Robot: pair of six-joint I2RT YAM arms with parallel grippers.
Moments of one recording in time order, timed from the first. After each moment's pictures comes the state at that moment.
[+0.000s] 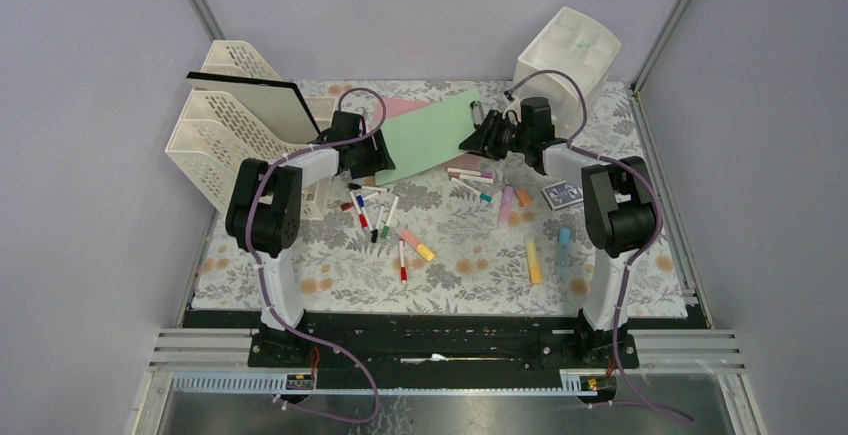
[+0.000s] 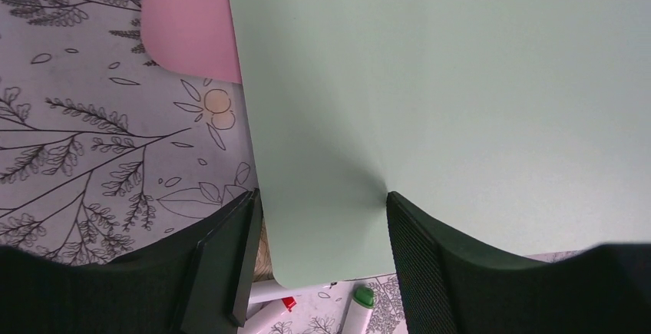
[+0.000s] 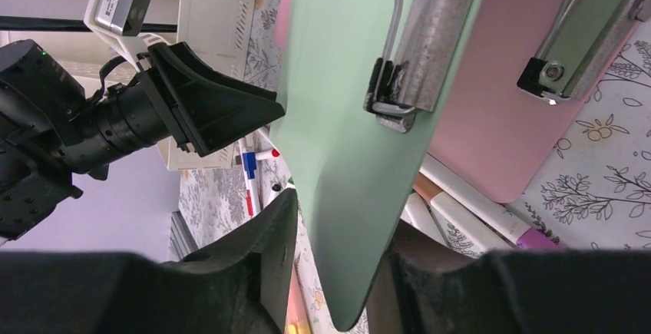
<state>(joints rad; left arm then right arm) -0.23 1.97 1.25 -0.14 0.22 -0.48 0.25 1.98 1.25 0.20 -0.66 0.69</state>
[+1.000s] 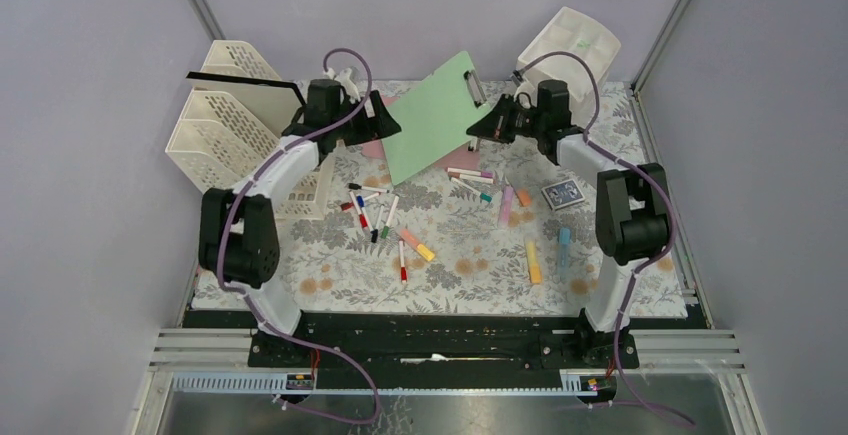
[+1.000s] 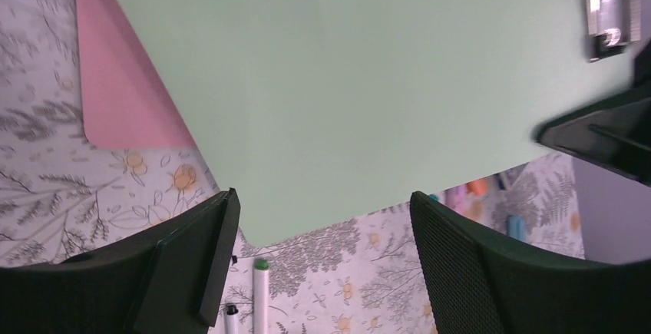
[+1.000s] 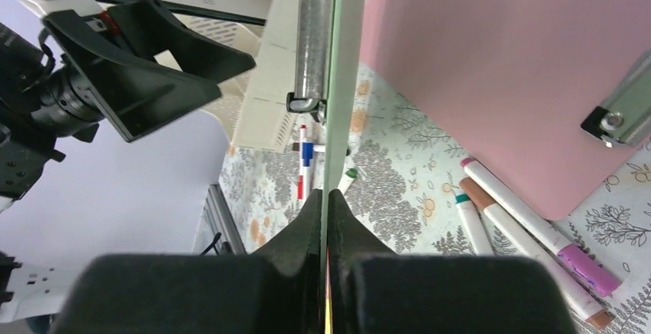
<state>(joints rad) -0.22 1.76 1.32 -0.17 0.38 -0.46 0.20 1.92 1.31 0.18 -0.81 0.68</state>
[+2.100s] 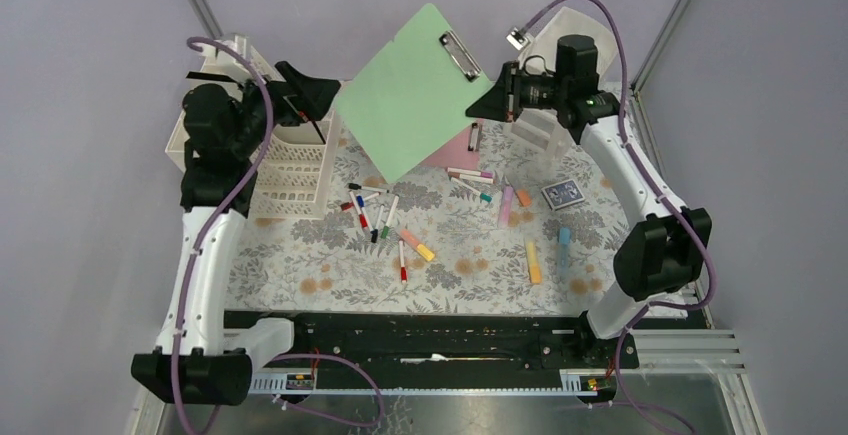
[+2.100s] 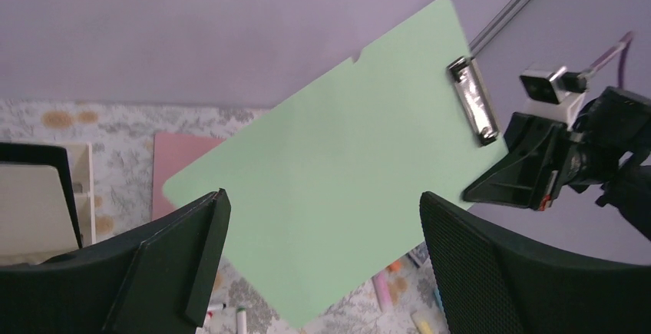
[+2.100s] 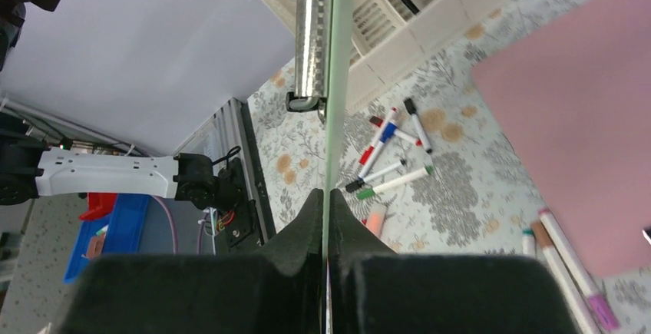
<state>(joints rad) -0.03 1.11 1.29 -0.18 0.45 -0.49 0.21 1.65 1.56 -0.28 -1.06 0.30</state>
